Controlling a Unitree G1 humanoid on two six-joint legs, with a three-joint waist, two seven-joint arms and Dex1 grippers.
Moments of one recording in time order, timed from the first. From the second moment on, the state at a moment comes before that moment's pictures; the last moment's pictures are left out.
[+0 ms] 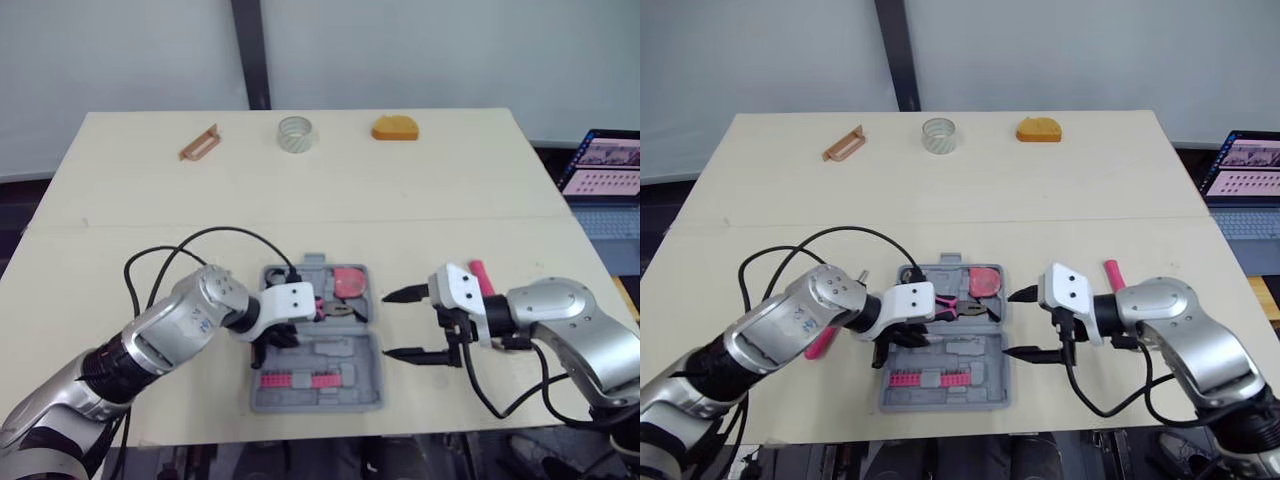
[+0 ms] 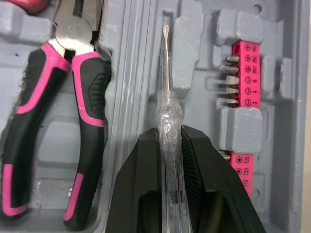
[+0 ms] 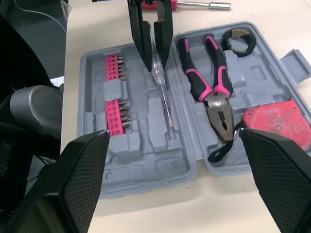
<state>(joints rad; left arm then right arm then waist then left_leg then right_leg) -0.66 0.79 -0.63 -0.42 -0.10 1.03 -0.97 -0.26 -0.88 0.11 -0.44 0.44 0.53 1.14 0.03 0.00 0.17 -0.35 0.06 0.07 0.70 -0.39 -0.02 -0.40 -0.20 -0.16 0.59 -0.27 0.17</state>
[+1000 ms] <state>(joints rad) -0.66 0.74 -0.65 -0.34 -0.07 0.97 -0.96 -0.25 -0.89 0.11 -0.47 0.44 0.55 1.11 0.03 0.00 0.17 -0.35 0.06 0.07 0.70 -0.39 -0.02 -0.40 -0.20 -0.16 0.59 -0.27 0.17</state>
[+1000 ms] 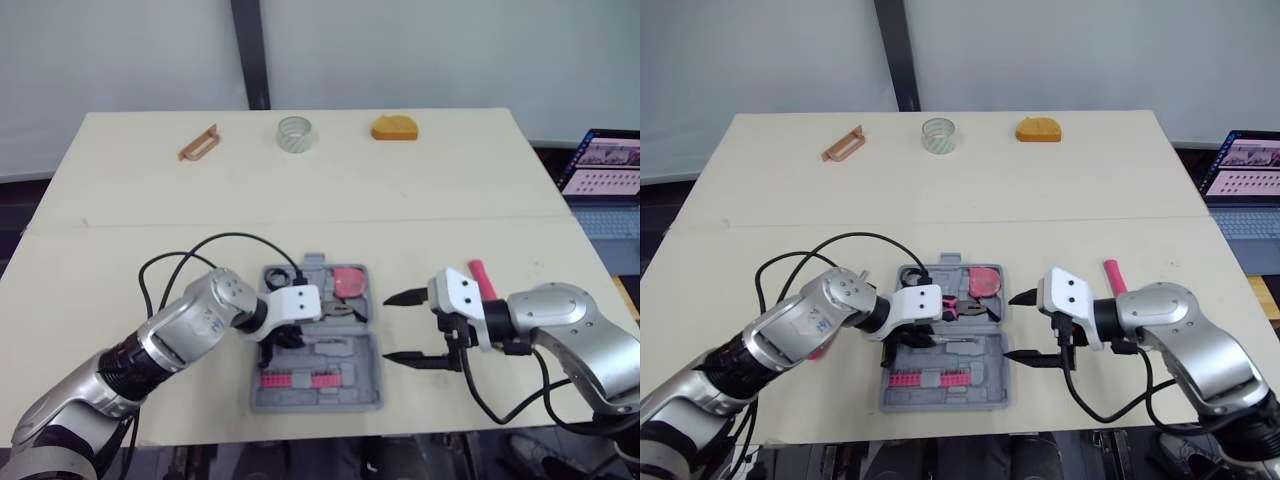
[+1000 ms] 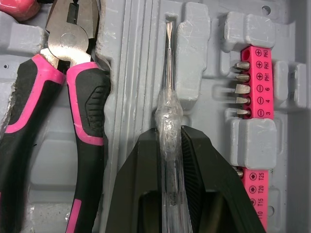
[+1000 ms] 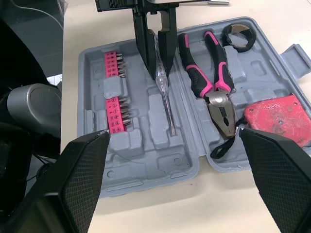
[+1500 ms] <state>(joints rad) -0.66 0.73 -0.66 -0.34 -0.07 0.97 -0.97 -0.25 -0.89 0.10 -0.47 0.44 0.55 1.11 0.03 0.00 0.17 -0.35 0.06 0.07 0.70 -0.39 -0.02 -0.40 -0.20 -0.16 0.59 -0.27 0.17</state>
